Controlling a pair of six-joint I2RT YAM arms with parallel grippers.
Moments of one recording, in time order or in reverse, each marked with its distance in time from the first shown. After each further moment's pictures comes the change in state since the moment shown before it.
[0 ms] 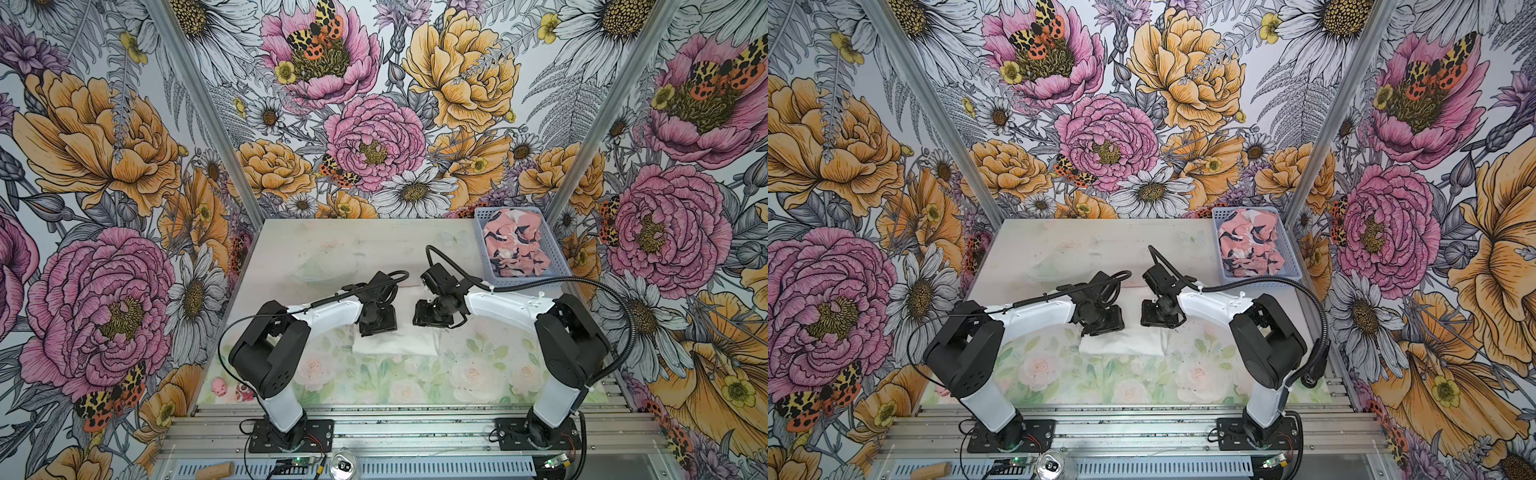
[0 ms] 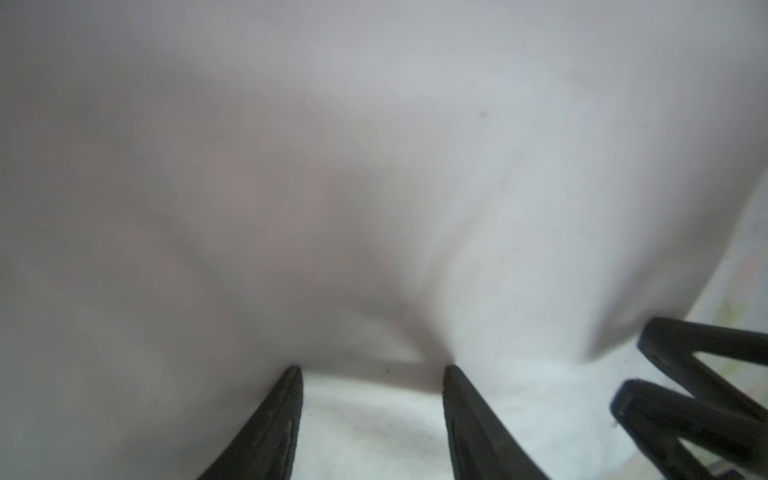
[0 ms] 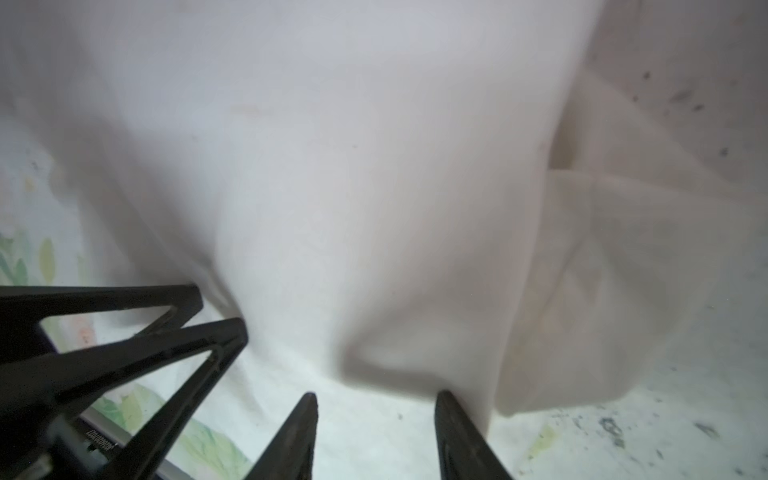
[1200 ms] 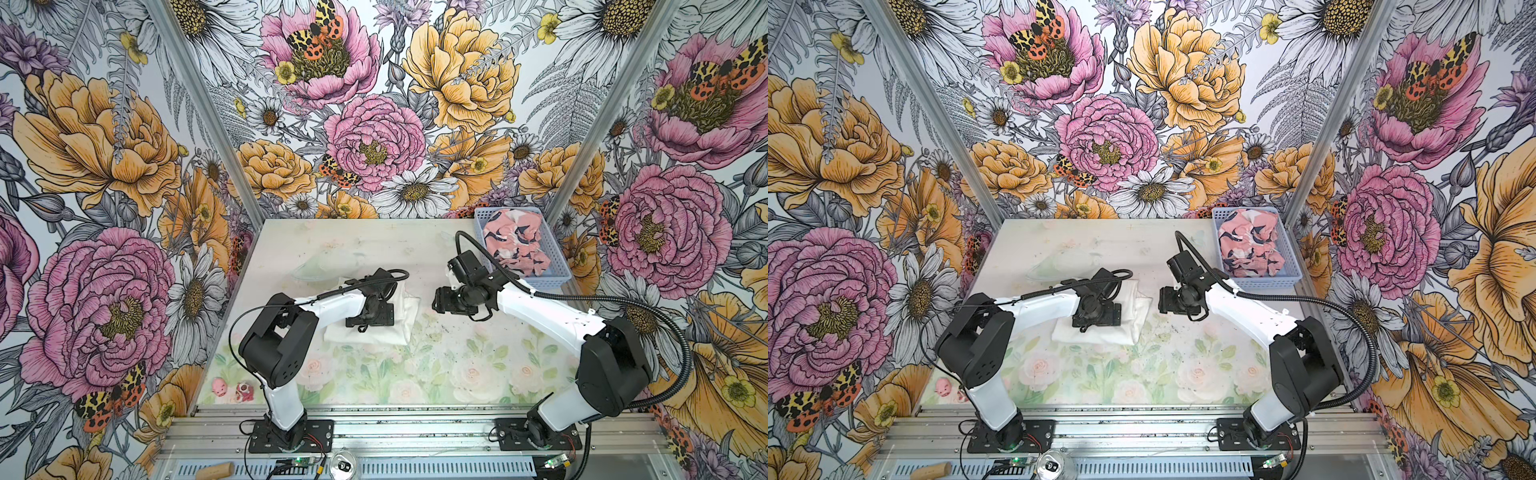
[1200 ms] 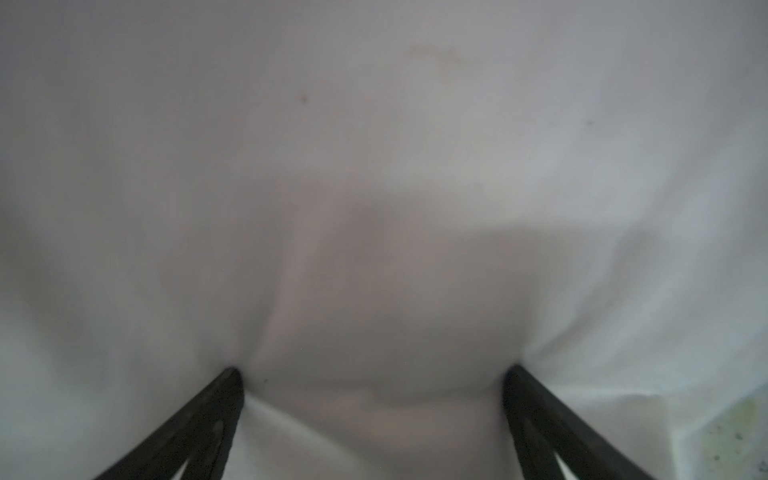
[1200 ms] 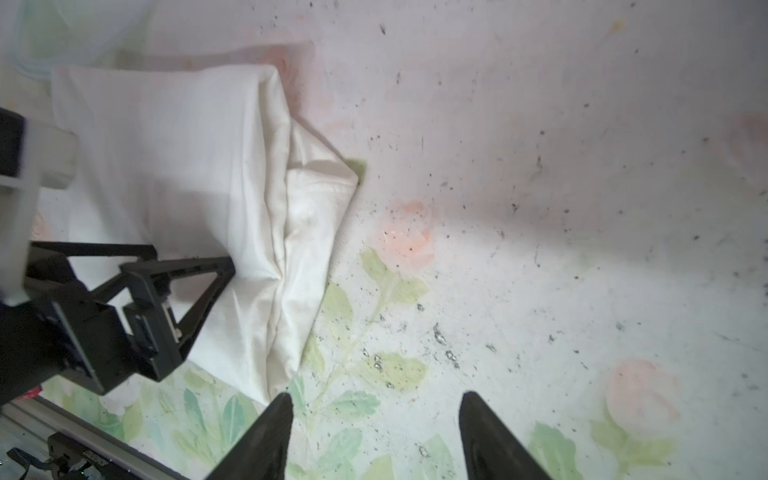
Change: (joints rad) left arm 0.036 0.083 0.092 -0.076 -0.243 0.150; right arm -0.114 -0.254 -0.035 -0.125 0.072 -0.078
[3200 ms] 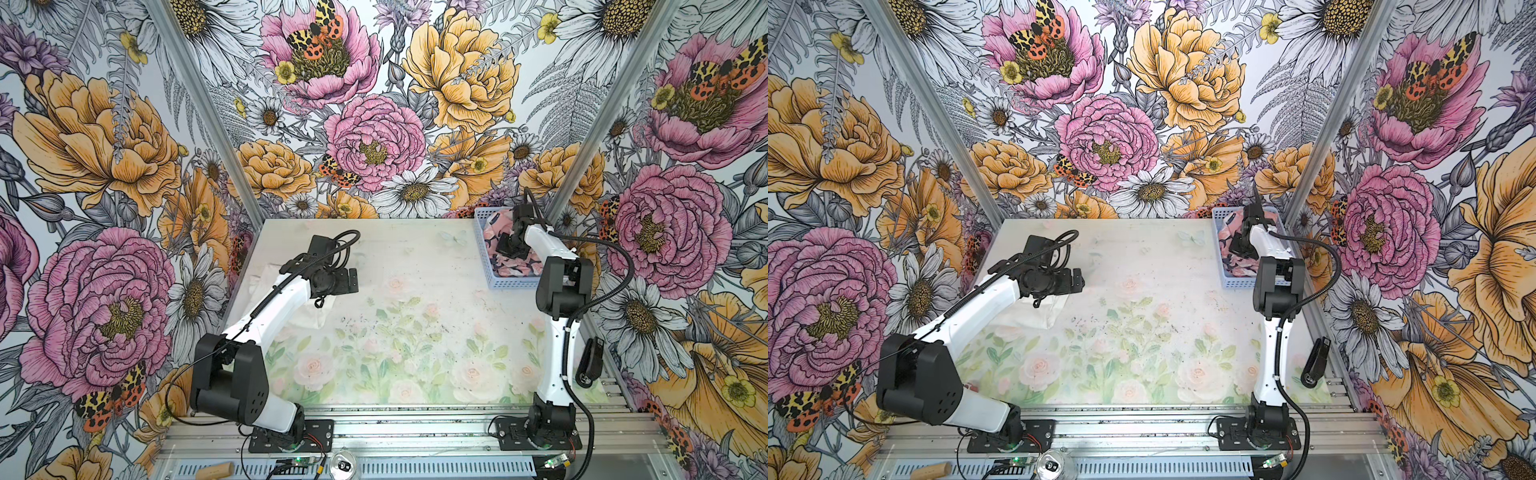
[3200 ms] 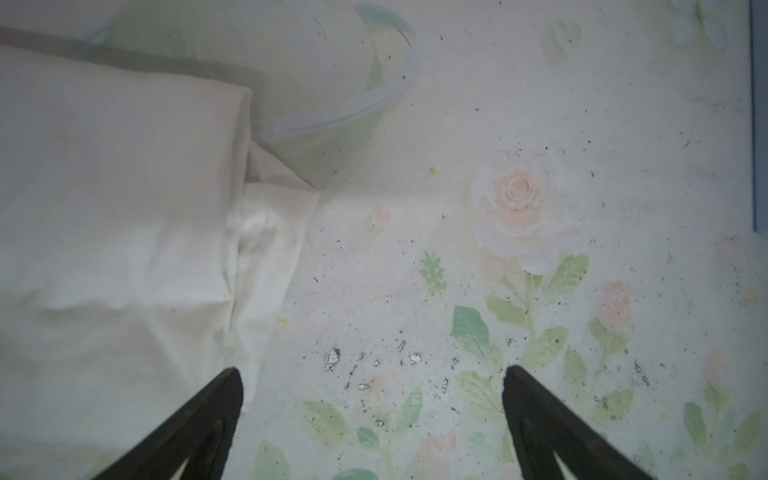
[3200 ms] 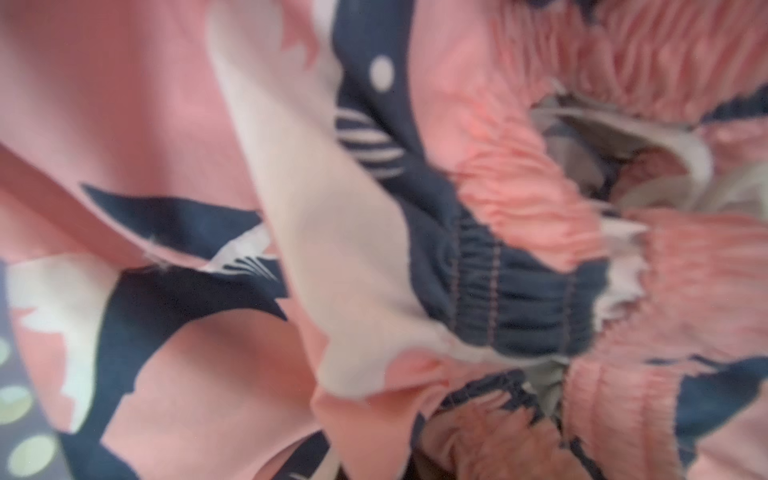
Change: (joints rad) left arm 0.328 -0.298 0.035 -0.059 0.211 0.237; right arm -0.642 0.834 0.938 -0.122 0.133 -0.172
